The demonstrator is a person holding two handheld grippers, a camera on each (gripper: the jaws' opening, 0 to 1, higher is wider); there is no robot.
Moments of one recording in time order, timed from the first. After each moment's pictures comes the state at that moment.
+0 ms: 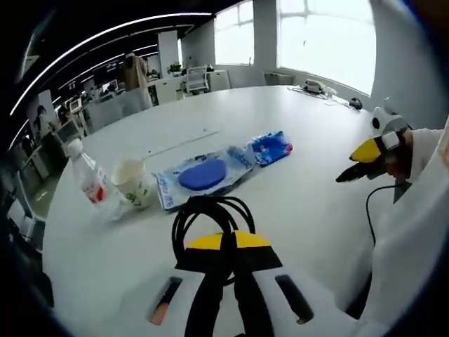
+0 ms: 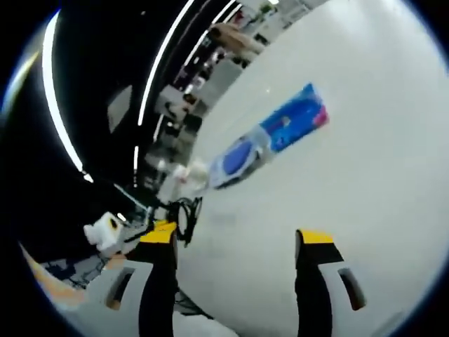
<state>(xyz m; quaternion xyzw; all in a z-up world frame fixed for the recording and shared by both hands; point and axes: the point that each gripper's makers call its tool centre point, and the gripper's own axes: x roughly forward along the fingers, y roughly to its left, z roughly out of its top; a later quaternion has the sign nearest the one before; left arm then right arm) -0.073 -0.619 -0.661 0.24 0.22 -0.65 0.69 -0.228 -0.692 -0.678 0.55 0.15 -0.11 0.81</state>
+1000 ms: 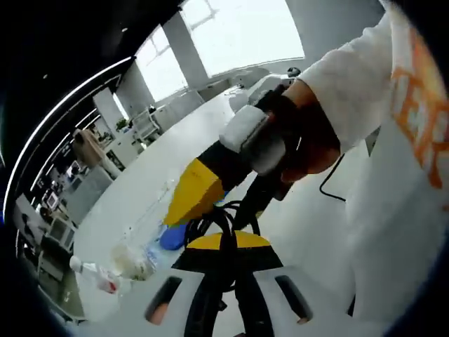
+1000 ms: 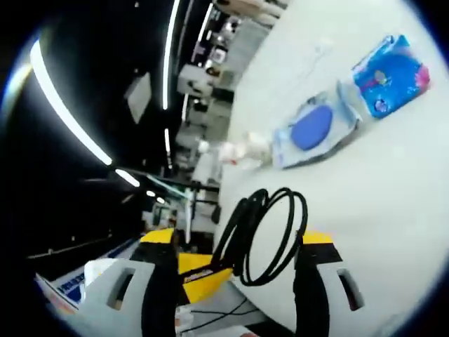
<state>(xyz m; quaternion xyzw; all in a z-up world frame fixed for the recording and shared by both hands) -0.152 -0.642 -0.620 0.37 0.04 -0.74 0.57 -0.122 -0.654 -0.644 0.58 0.21 -0.01 0.78</state>
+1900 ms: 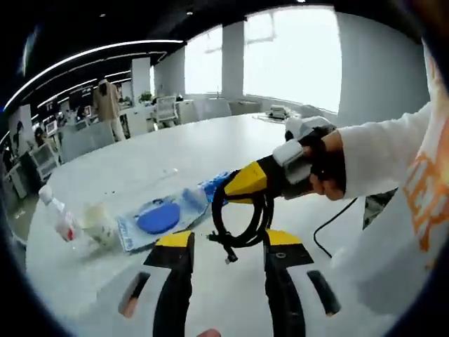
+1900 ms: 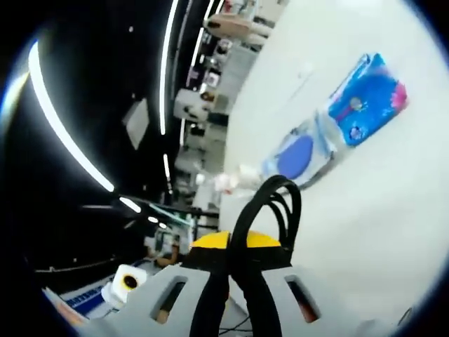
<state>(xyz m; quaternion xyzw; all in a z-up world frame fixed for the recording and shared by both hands) -0.125 -0.645 -0.625 0.15 0.21 -0.71 0.66 -0.146 -0.706 -0.634 0.60 0.13 -0.05 0.79</state>
